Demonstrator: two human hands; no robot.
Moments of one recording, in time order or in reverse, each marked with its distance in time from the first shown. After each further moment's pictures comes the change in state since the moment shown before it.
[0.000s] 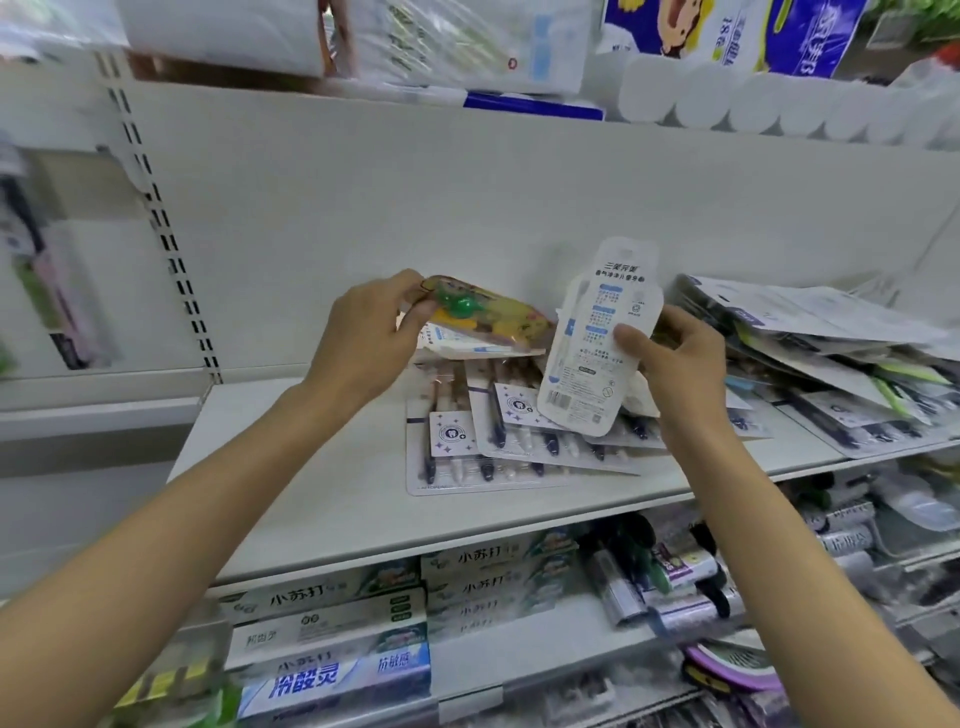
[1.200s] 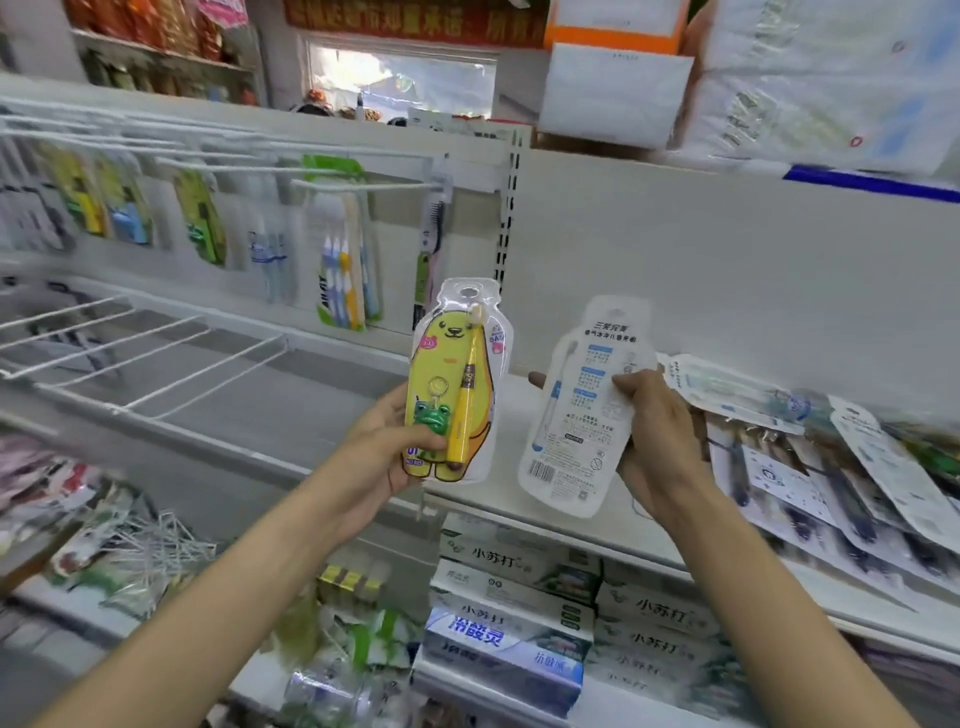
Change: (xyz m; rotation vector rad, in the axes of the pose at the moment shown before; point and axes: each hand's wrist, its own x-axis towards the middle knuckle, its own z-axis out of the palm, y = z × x) left_hand -0.196 -0.022 -0.176 -1.081 0.164 -0.918; right_hand -0.126 -0.057 0.179 0.588 -0.840 0.372
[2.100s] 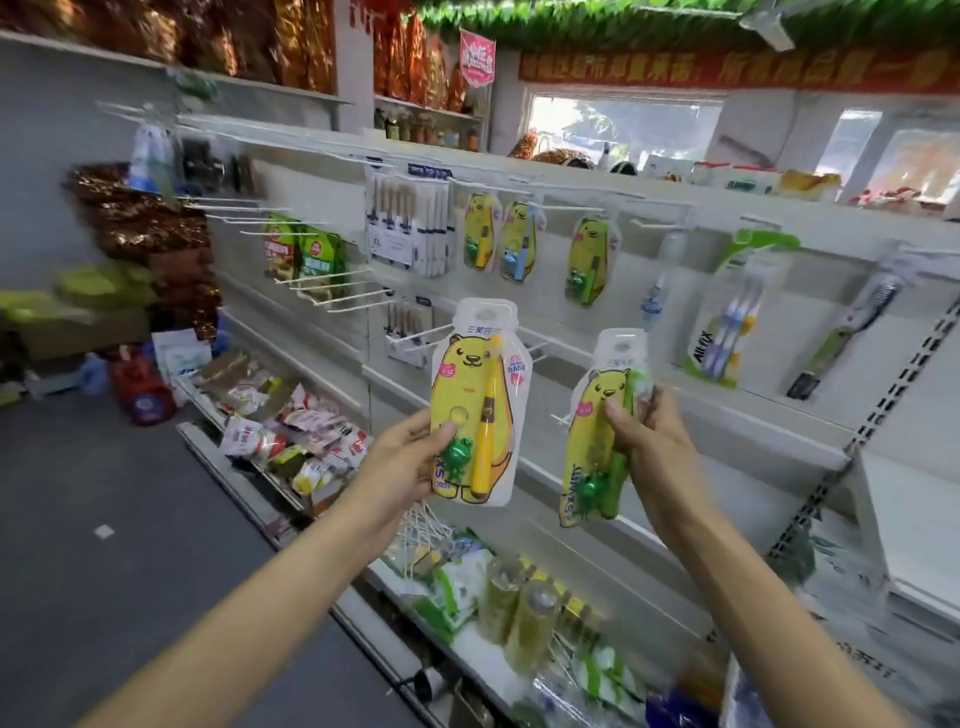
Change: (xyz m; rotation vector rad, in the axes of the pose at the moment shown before) left_hand -0.214 0.119 -0.355 0.085 0.459 0.128; right_hand -0.038 0.156 0.401 -0.248 -0.224 -0.048
